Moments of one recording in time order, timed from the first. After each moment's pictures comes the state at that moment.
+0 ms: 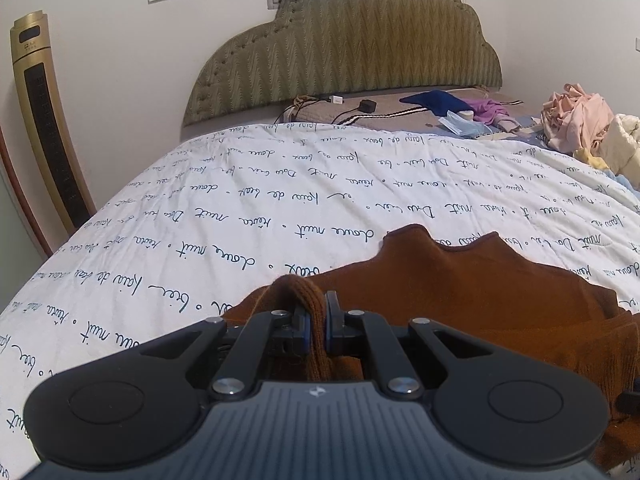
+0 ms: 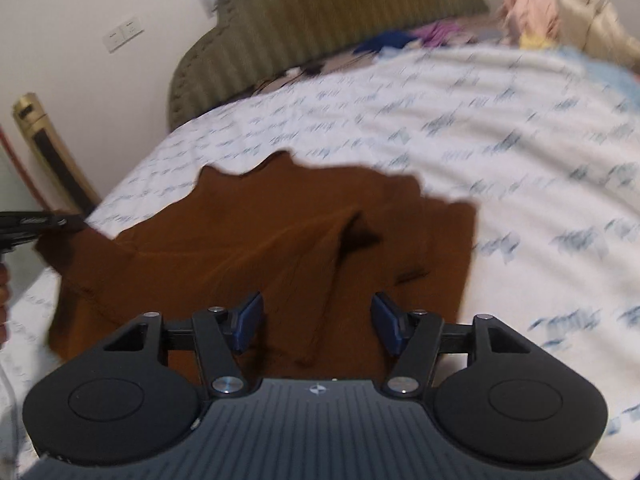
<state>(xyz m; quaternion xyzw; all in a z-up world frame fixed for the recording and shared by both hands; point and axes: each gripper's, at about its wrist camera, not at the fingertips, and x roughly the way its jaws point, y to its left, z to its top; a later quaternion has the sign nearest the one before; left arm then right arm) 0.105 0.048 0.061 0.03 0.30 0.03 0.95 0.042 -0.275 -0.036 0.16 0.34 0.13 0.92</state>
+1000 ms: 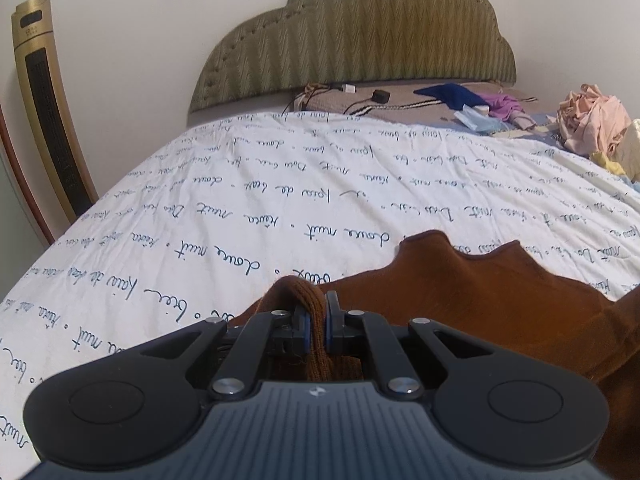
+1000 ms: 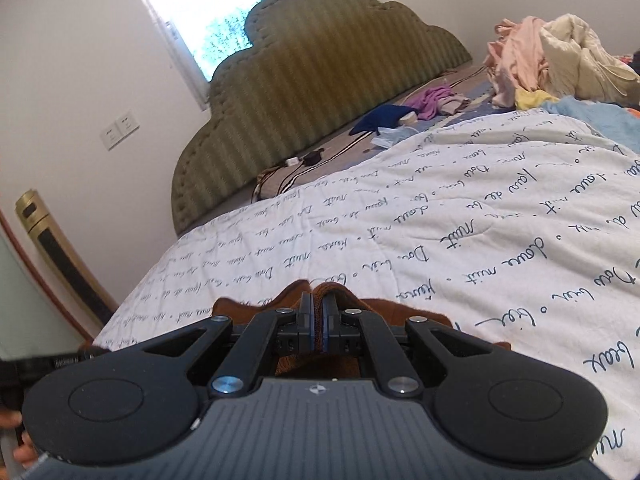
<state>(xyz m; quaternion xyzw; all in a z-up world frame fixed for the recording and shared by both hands) 0.140 0.057 0.053 0.02 0.33 0.05 0.94 0.095 -0.296 0.020 0.25 0.22 0.08 0.94</state>
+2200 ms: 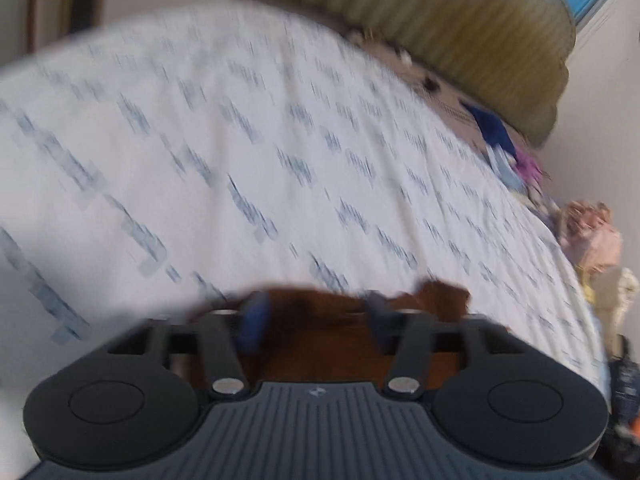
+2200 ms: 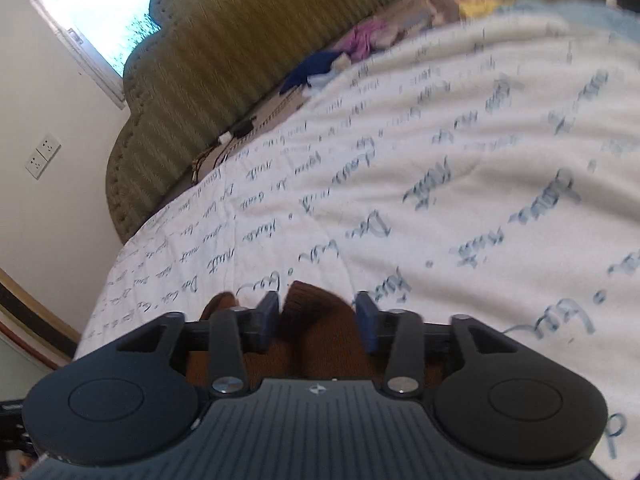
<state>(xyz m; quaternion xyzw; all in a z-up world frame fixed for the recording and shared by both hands) 0.199 0.152 0.026 -0.24 0.39 0.05 0.89 0.190 -0.306 -0.042 0.31 0.28 0.01 0.91</state>
